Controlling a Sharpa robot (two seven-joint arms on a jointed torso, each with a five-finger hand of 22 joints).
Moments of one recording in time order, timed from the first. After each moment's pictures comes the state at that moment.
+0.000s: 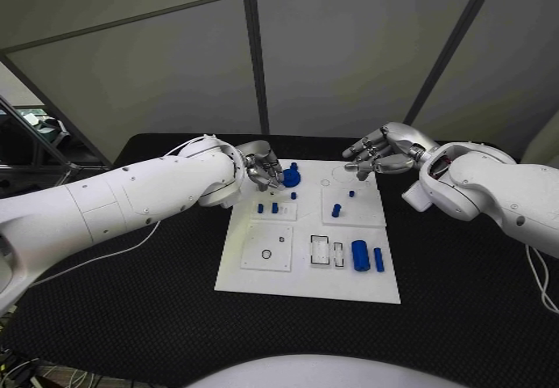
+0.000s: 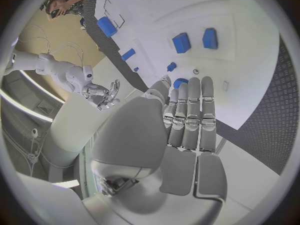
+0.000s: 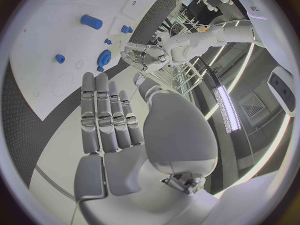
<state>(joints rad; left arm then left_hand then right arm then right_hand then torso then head) 1.21 -0.64 0.03 1.27 -1.10 -0.10 -0.25 1.50 -0.09 0.14 0.11 0.19 0.96 0.13 0.06 0.59 1.07 0.09 0.15 0.71 1.05 0.04 0.59 0.75 0.17 0.90 0.14 0.54 0.67 1.23 -0.77 0.06 1.37 -0.88 -0.15 0.07 1.31 -0.16 0.31 0.07 0.12 0.97 0.17 0.07 0.07 1.21 0.11 0.10 0.13 1.29 0.05 0.14 0.40 0.17 1.08 0.16 0.39 0.37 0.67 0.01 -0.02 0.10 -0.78</state>
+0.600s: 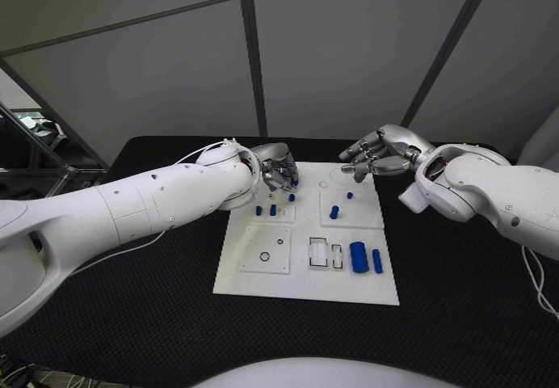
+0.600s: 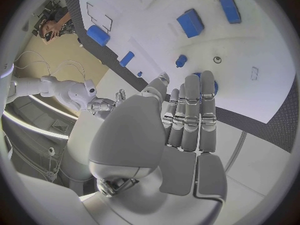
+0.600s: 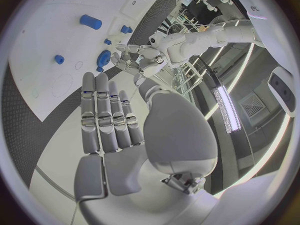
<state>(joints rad) 1.21 -0.54 0.01 1.18 -1.27 -0.13 -0.16 1.49 -0.12 0.15 0.10 0.17 0.98 0.13 0.06 0.40 1.08 0.09 0.13 0.45 1.23 0.01 0.74 0.76 0.17 1.06 0.12 0.60 0.71 1.23 -0.76 0.06 1.37 -0.88 -0.15 0.07 1.31 -0.15 0.31 0.07 0.12 0.97 0.17 0.07 0.07 1.21 0.11 0.10 0.13 1.29 0.05 0.14 0.40 0.17 1.09 0.16 0.39 0.37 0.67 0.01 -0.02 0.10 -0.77</state>
